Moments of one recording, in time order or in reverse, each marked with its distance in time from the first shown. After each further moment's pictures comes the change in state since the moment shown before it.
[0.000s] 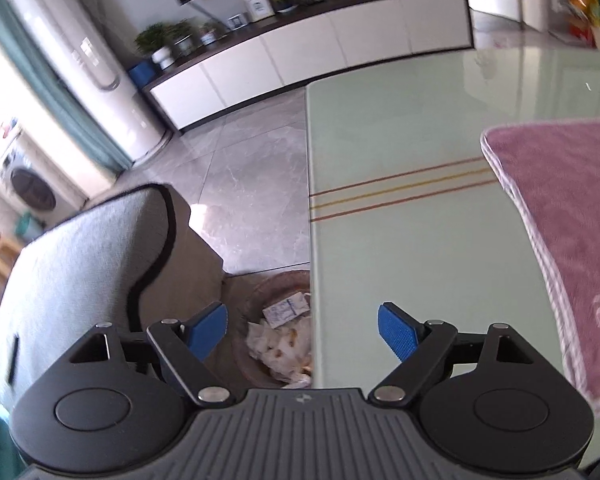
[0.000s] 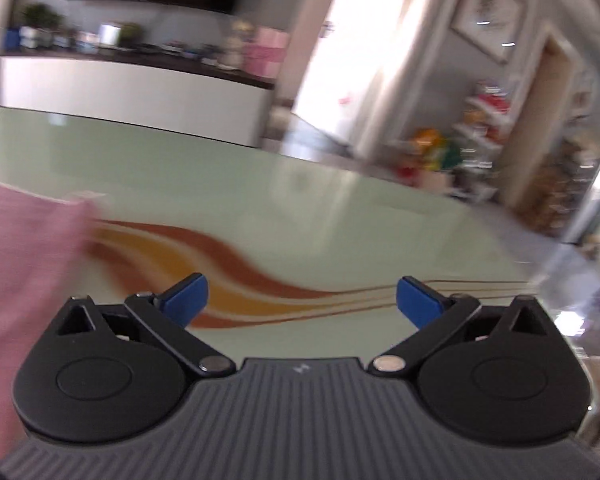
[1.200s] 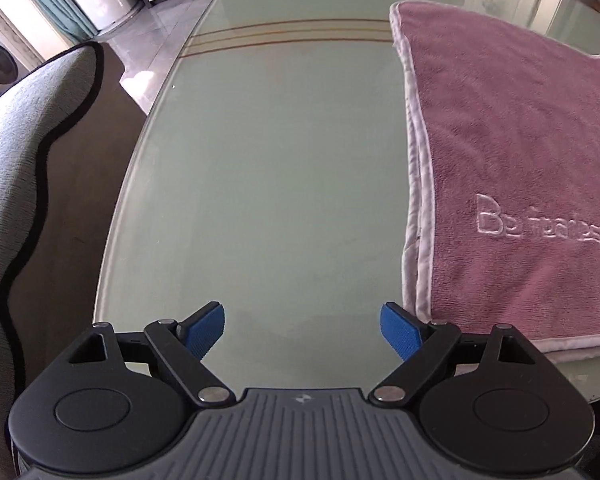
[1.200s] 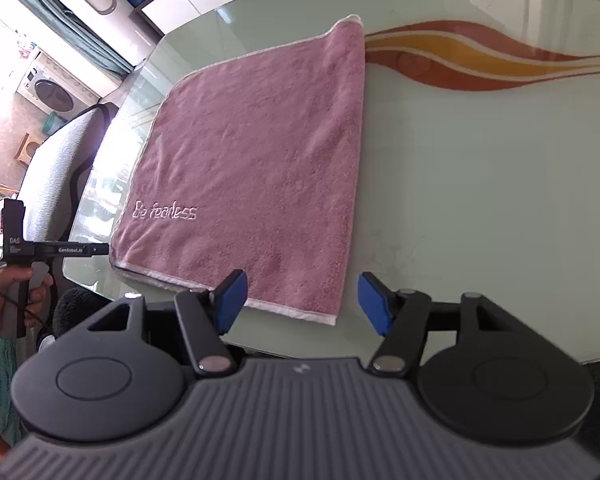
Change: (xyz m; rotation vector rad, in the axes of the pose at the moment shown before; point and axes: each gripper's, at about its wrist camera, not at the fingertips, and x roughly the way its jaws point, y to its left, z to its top) left arm 0.009 -0.114 -0.057 -0.147 0.366 -0.148; right arm -0.087 0.065 -0.012 0.171 0.579 0.844
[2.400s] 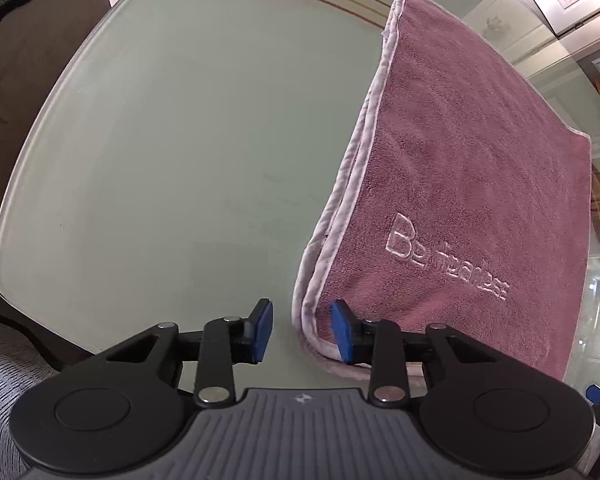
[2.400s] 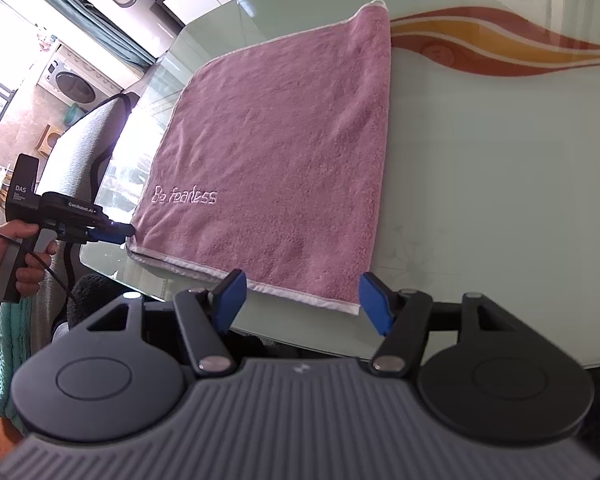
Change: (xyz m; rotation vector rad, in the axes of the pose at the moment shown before) left arm -0.009 0.012 0.002 -0.277 0.197 -0.321; right arm 0.007 0.001 -0.009 -0.020 0.016 0.068
